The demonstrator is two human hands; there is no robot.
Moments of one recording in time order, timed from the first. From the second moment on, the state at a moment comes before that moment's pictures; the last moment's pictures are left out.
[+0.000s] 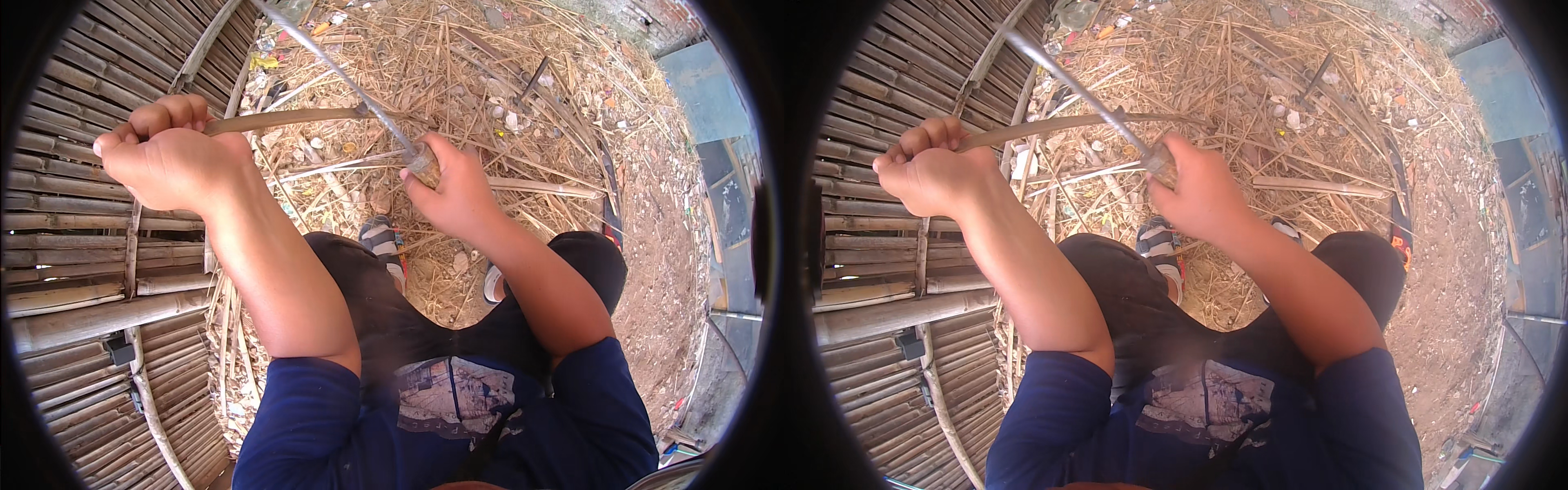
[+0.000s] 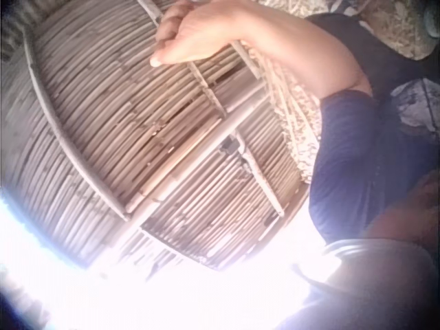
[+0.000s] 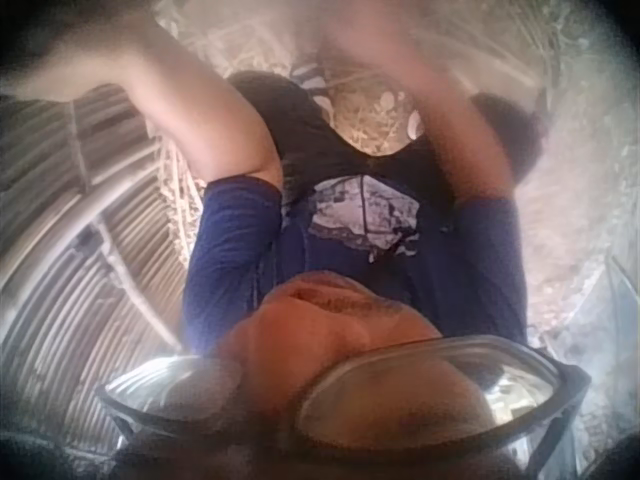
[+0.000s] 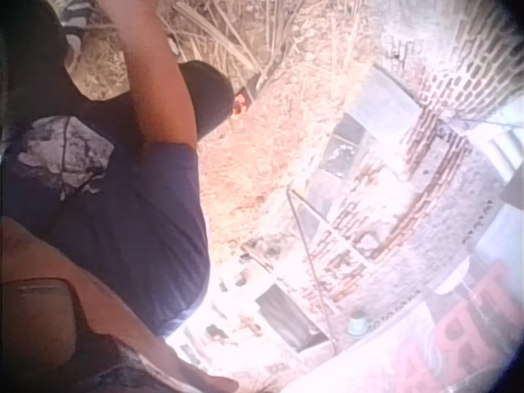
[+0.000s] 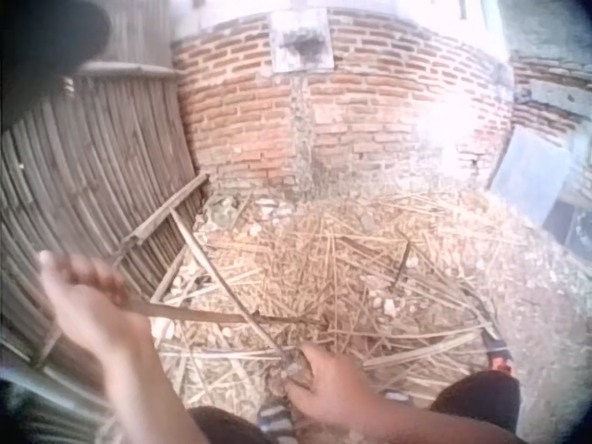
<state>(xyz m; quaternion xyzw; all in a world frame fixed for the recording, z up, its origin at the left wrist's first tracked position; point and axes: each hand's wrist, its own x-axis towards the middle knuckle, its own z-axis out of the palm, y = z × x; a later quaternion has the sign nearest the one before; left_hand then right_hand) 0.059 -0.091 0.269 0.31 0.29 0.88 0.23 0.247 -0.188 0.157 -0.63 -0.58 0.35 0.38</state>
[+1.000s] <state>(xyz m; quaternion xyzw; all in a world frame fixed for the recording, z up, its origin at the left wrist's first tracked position) 0.070 -0.092 0.270 0.30 0.31 0.87 0.23 0.280 -0.161 0.090 -0.66 -0.60 0.32 0.32</state>
